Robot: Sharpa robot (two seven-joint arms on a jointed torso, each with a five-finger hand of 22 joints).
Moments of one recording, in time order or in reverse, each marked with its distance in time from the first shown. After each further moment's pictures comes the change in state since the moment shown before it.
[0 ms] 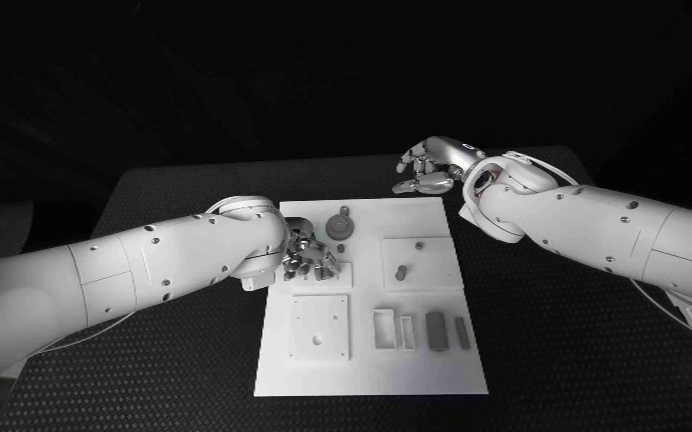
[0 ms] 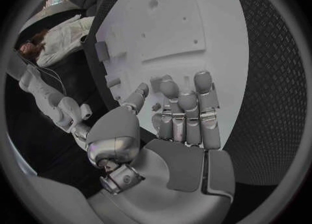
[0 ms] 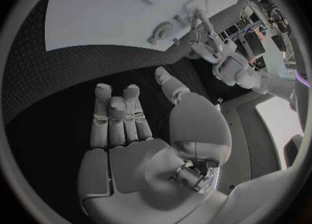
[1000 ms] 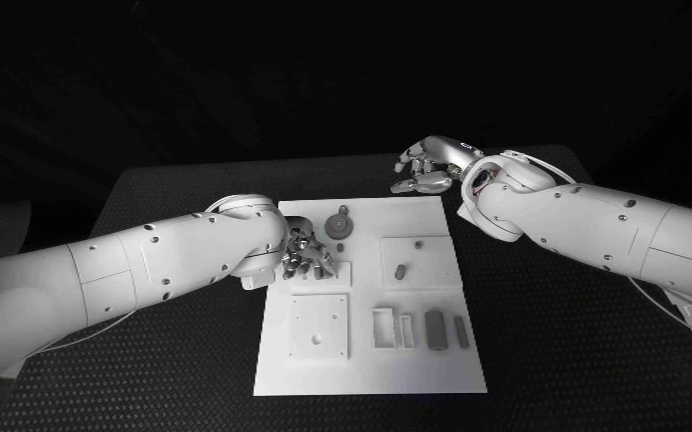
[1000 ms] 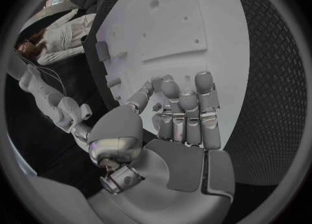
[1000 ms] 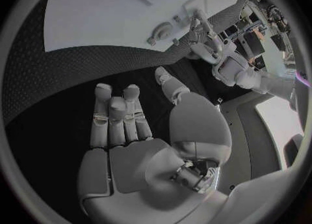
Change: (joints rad) left arm 0.001 0.004 0.002 -0.002 0.001 0.005 -0.003; left_hand 0.110 0.081 0.073 -0.060 -0.005 0.000 0.000 -0.004 -0.009 0.000 0.000 0.012 0.002 -0.005 0.006 0.015 -0.012 0.004 -0.005 0.005 0.016 0.000; right arm 0.000 0.000 0.000 0.001 0.001 0.006 0.000; right_hand 0.000 0.000 0.000 0.000 0.000 -0.002 -0.002 0.000 0.000 0.000 0.000 0.000 -0.002 0.000 0.000 0.000 0.000 0.000 0.000 0.000 0.000 0.000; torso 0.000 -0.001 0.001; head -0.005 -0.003
